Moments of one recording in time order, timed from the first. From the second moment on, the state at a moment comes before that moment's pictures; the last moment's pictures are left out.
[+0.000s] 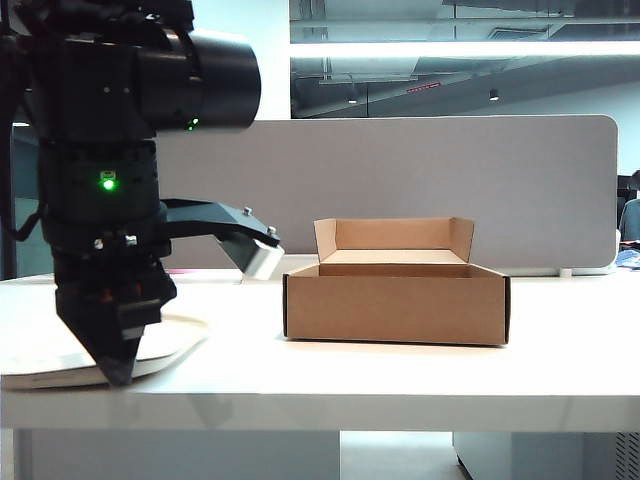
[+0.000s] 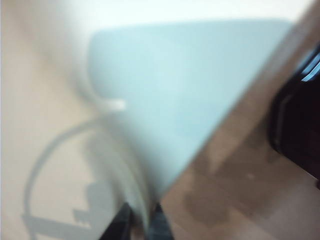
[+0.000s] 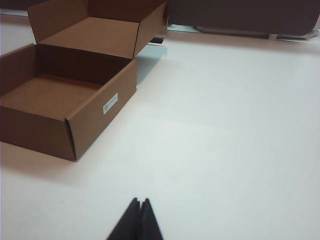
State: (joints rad) left arm -0.77 1.58 0.91 -0.66 -0.30 0.31; right arm 0.00 0.00 0.01 -0.17 -0.11 -0.08
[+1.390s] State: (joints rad) left arm -0.74 1.55 1.11 -0.79 -0.37 0.21; right arm 0.00 0.00 0.01 -0.17 -0.11 -0.08
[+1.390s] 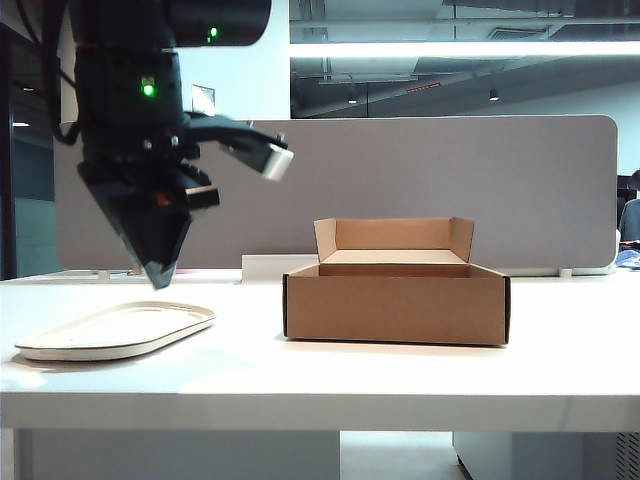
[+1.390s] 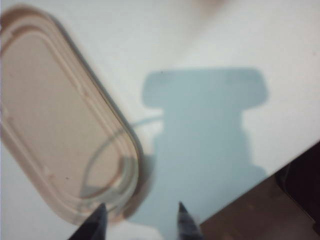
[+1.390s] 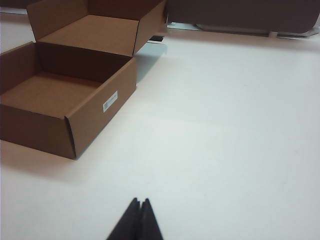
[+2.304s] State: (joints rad) left arm -0.65 1.65 1.05 -0.73 -0.45 0.10; right arm 0.00 0.00 0.01 -0.17 -0.13 -0.08
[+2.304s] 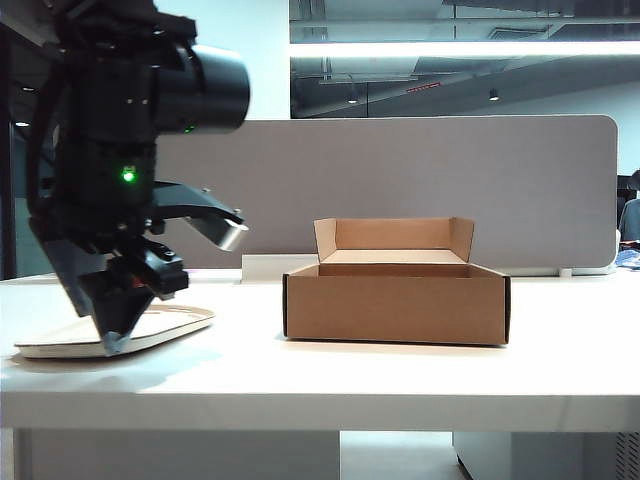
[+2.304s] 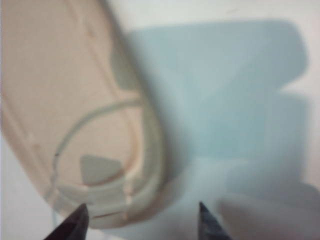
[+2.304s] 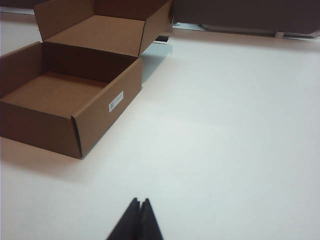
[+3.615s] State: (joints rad) left arm -0.56 1.67 1.00 -0.60 -0.35 0.24; right arm 0.00 0.00 0.01 -0.17 -0.13 -0.08
